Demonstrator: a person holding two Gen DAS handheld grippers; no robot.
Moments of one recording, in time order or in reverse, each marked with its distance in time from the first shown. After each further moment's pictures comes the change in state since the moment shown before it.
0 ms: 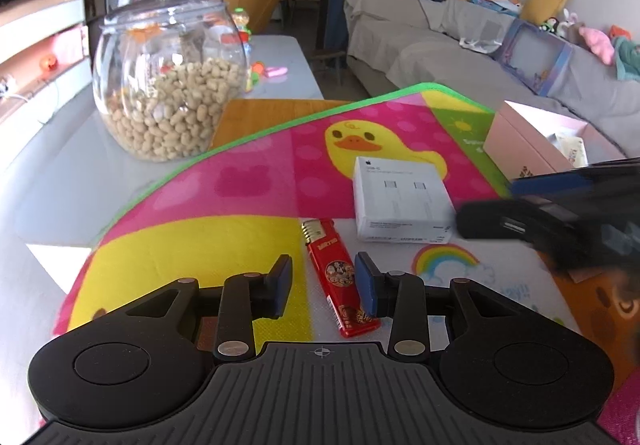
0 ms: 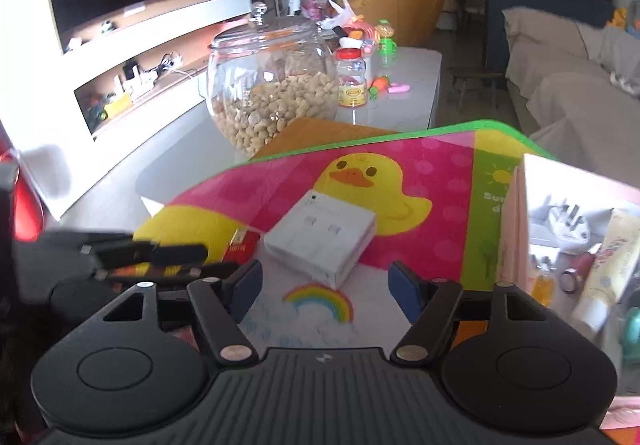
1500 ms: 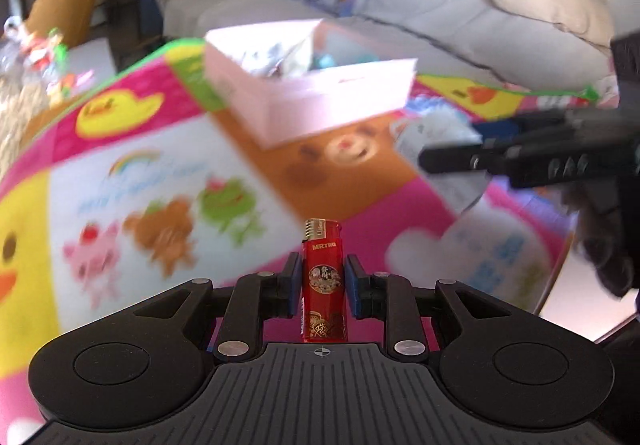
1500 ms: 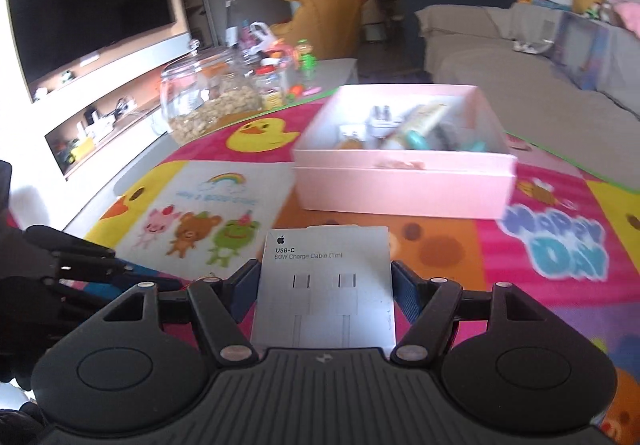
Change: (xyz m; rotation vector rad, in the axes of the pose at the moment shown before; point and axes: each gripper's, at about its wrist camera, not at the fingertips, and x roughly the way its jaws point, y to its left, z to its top) left arm -0.103 -0.148 -0.074 0.365 0.100 -0.388; right arm -0.196 -0.090 -0.168 0.123 -0.154 -0.152
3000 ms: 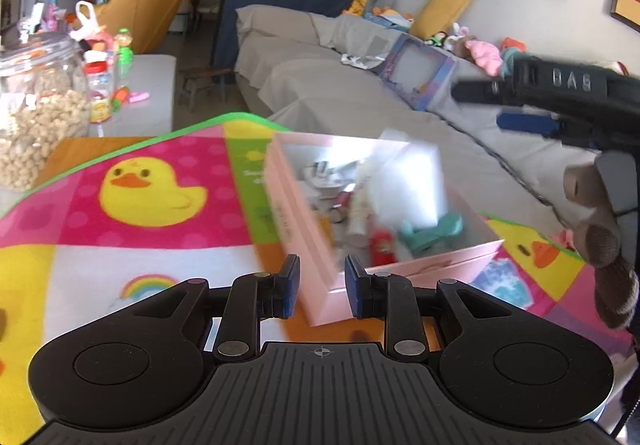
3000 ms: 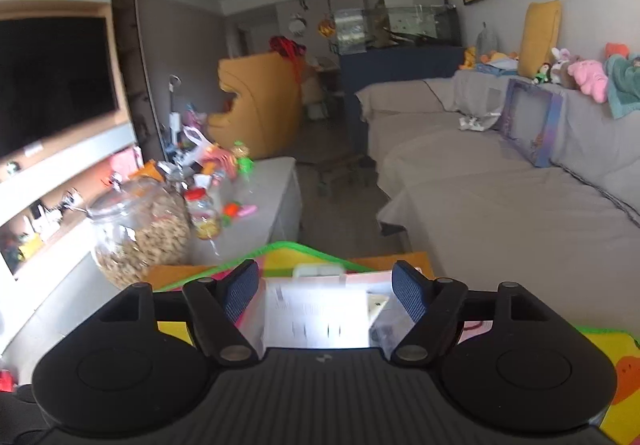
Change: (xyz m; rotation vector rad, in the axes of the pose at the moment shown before) left arm 0.039 0.056 0.084 -0.300 -0.190 0.123; right arm 0.056 -0.030 0.164 0.072 -0.182 -0.123
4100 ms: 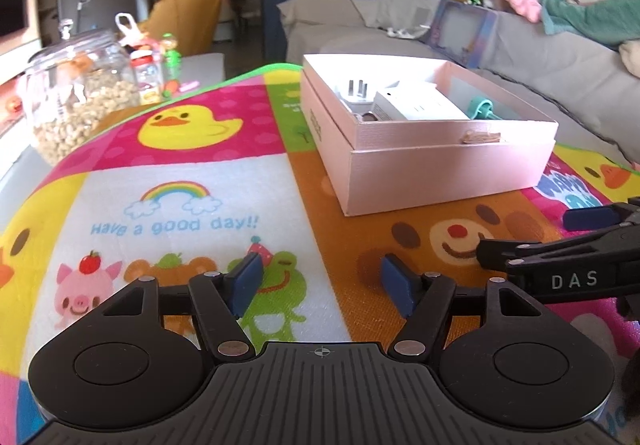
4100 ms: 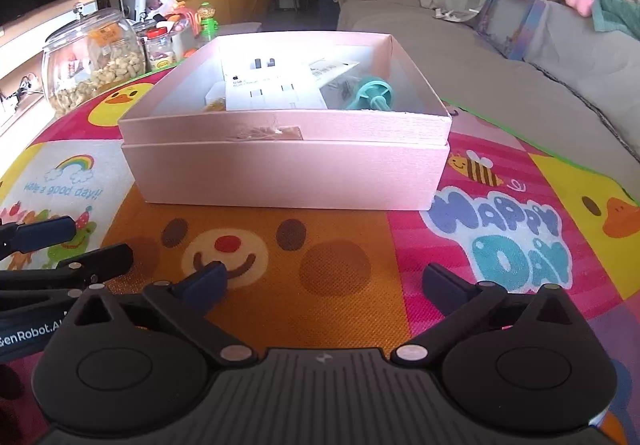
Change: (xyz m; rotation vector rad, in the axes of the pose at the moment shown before) left arm 0.019 -0.036 -0.082 0.093 0.013 0.240; right arm 0.009 -0.010 -0.159 -0.100 0.272 -0.144
